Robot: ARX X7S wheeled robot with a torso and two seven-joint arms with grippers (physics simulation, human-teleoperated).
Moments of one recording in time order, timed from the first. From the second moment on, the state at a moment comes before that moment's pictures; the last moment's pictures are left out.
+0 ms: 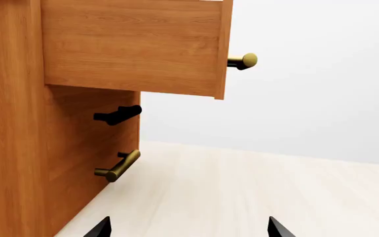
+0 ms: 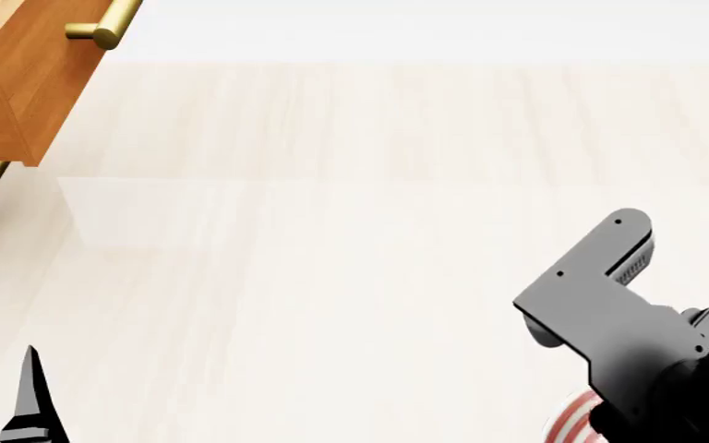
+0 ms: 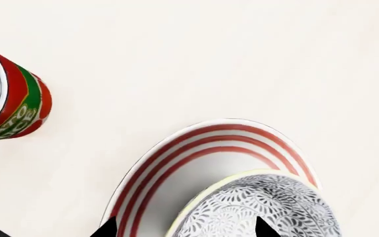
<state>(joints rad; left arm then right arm) 0.01 -0.42 0.24 0.25 -0.37 0.12 -0.45 1.95 0.93 -1.82 -0.17 1.73 1.18 0.27</state>
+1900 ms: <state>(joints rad) 0.01 -0.44 0.26 0.29 -0.37 0.11 -0.47 1.93 0.99 -1.63 -0.36 1.29 0.75 0.28</state>
